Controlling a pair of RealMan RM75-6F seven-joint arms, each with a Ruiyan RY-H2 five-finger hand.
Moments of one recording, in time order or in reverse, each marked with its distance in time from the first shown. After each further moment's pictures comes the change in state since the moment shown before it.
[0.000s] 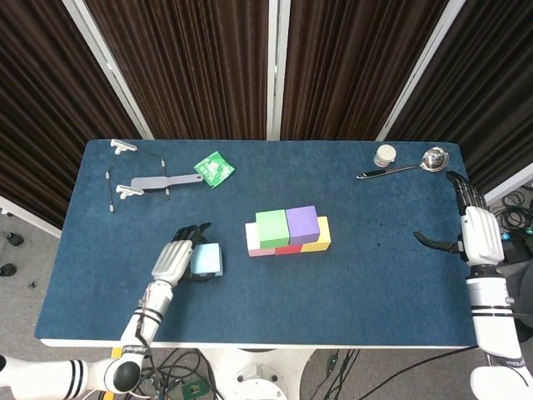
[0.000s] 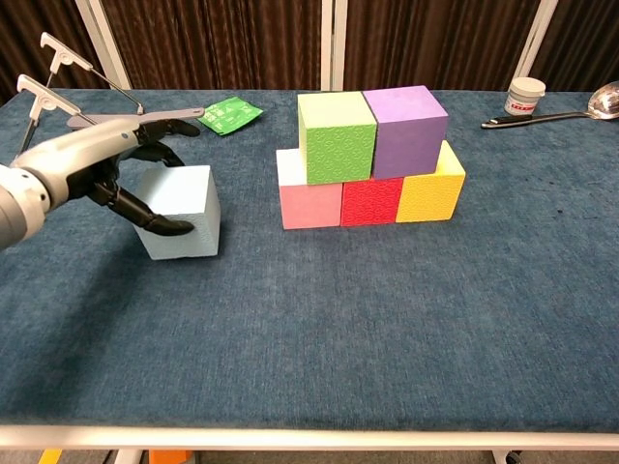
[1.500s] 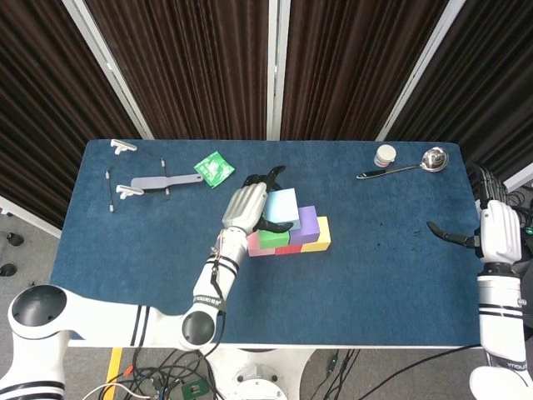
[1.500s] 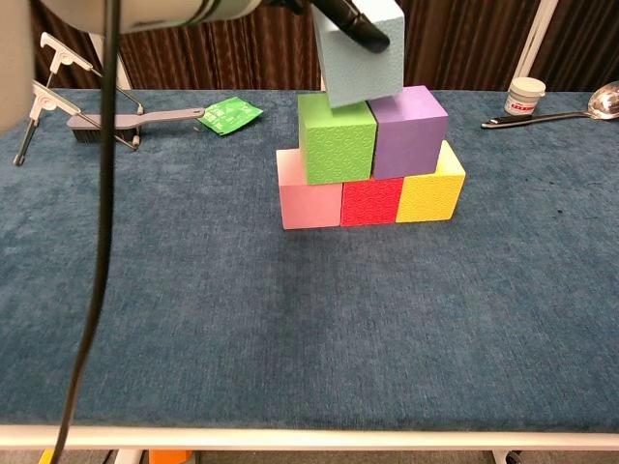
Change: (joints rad) left arm -0.587 -0.070 -0.446 -0.059 -0.674 0.078 0.290; right arm -0.017 0.035 0.060 -0.098 0.111 0.063 -0.063
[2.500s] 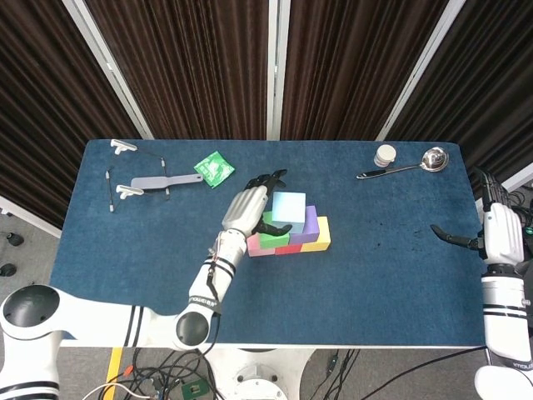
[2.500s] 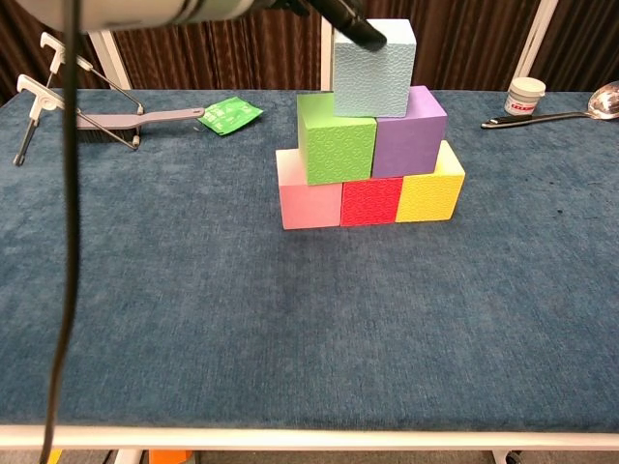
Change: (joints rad) left arm 0.031 0.057 0.021 -0.056 0.038 -0.044 -0.069; right arm -0.010 0.002 -0.007 0.043 -0.017 -0.034 0.057
